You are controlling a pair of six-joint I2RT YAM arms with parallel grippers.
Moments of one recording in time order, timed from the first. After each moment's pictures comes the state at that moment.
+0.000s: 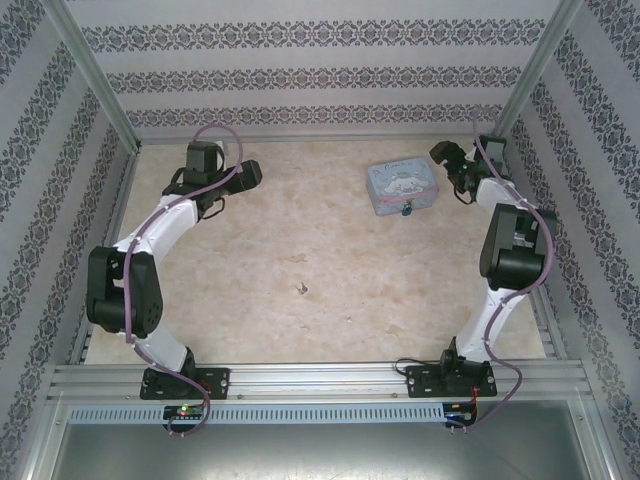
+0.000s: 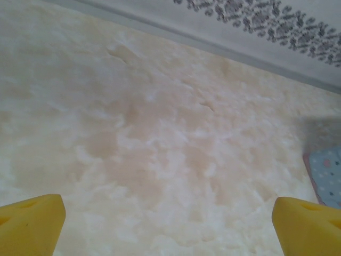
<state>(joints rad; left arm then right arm) -0.13 1.66 1.25 -0.25 0.15 -0.43 -0.21 2.00 1.43 -0.08 -0.40 0.70</state>
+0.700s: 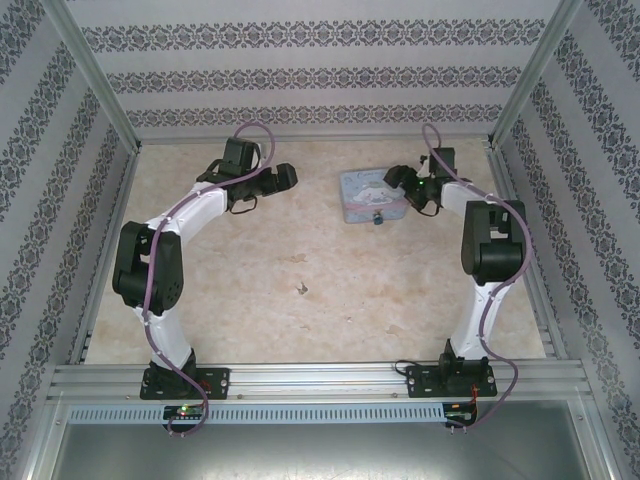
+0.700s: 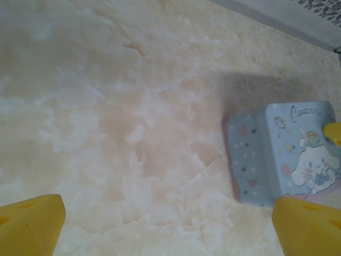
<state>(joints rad) -0.26 1.85 1.42 -0.32 0.26 -0.53 0.01 2.03 1.34 -0.16 -0.48 0.66</state>
